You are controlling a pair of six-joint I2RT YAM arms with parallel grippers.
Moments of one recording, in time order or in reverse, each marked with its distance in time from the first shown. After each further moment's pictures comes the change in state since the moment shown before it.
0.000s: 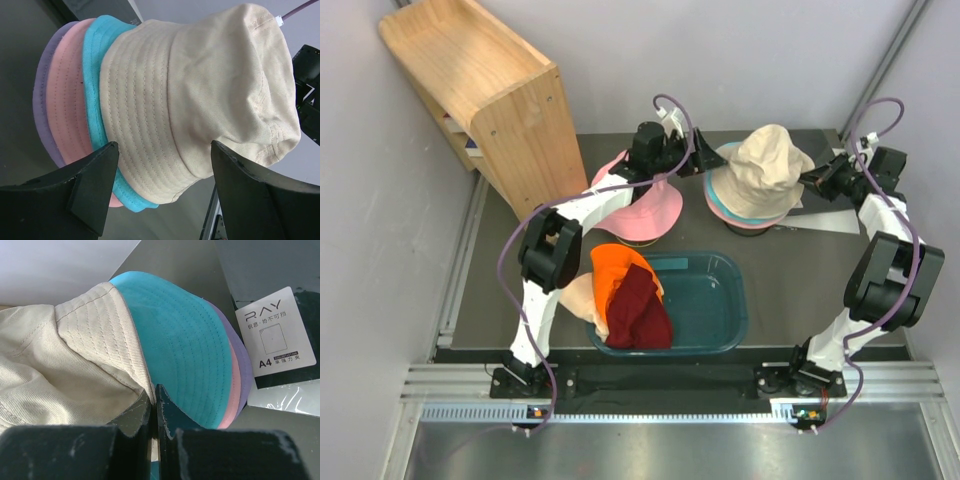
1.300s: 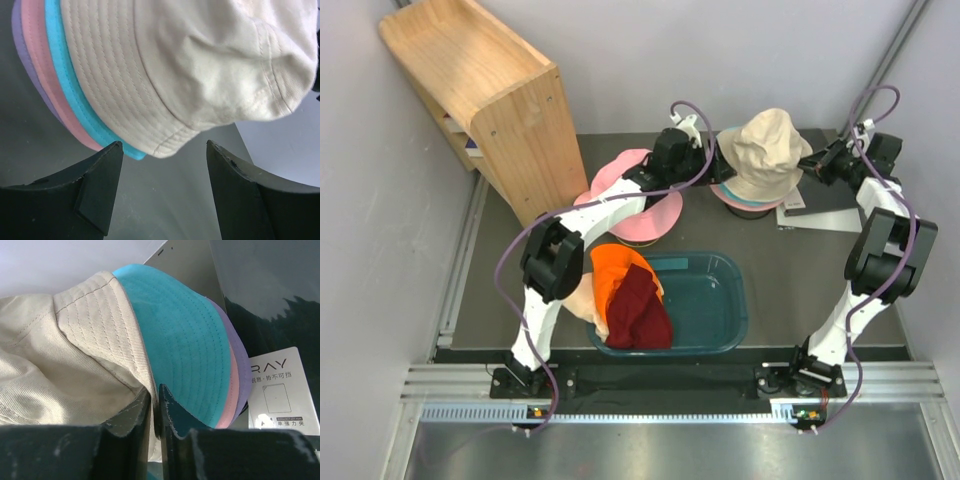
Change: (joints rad) left arm -0.119 -0.066 0.022 -0.232 -0.301 0.143; right arm 0.019 0.227 0.219 0.053 -0.055 0.031
